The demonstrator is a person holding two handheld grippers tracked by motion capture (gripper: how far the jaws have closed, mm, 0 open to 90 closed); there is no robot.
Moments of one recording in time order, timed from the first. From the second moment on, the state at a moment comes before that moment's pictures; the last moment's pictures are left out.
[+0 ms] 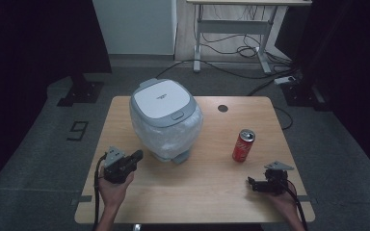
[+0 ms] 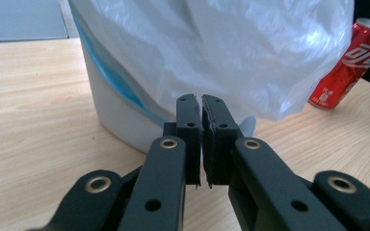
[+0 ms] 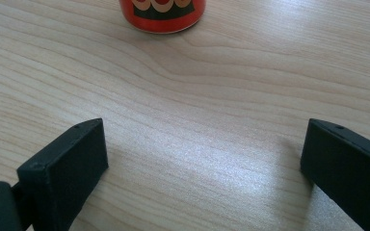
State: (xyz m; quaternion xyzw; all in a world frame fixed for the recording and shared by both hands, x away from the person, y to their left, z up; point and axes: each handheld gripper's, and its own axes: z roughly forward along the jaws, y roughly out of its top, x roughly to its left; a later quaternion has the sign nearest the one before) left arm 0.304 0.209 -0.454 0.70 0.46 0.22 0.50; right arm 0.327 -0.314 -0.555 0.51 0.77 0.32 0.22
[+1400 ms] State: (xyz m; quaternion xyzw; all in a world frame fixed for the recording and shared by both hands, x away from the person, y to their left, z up) left arm 0.328 0.186 -0.383 0.69 0.40 0.20 0.56; right arm 0.327 -0.314 -0.555 0.51 0.77 0.32 0.22
